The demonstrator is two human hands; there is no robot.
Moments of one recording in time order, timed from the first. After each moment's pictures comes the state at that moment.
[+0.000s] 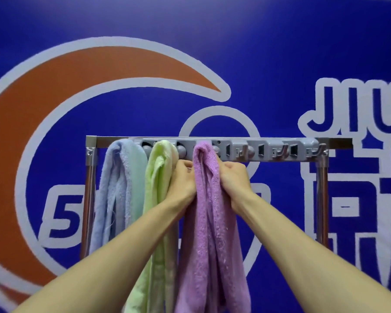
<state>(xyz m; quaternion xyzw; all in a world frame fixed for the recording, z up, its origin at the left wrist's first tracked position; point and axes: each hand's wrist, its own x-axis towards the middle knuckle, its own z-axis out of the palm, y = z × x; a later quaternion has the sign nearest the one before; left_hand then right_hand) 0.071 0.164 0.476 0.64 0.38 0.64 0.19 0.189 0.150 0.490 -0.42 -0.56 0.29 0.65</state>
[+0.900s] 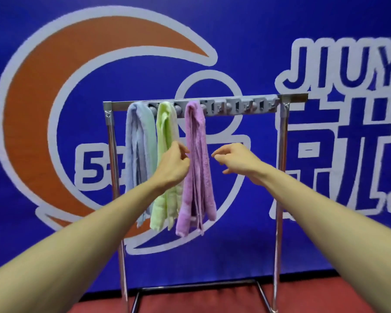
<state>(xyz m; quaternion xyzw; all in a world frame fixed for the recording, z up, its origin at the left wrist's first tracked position) 0.061 -0.010 0.427 0.71 0.49 0.49 0.10 0.236 -0.022 0.440 -0.51 -0.72 0.21 0.42</state>
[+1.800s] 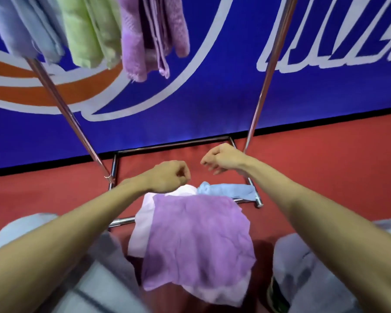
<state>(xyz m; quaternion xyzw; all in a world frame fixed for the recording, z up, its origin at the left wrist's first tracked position) 0.079 -0.025 0.095 0.81 0.50 -0.01 0.30 0.272 -0.005 0.072 -0.63 -0.58 0.47 0.21</state>
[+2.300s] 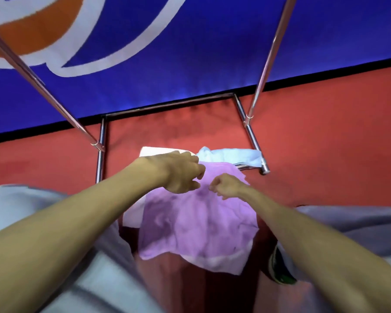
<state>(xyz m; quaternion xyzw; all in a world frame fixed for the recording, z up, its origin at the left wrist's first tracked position) 0.130 -0.031 0.040 0.88 0.33 -0.31 0.14 0.287 -0.048 -0.119 -0.68 -0.53 0.51 0.01</state>
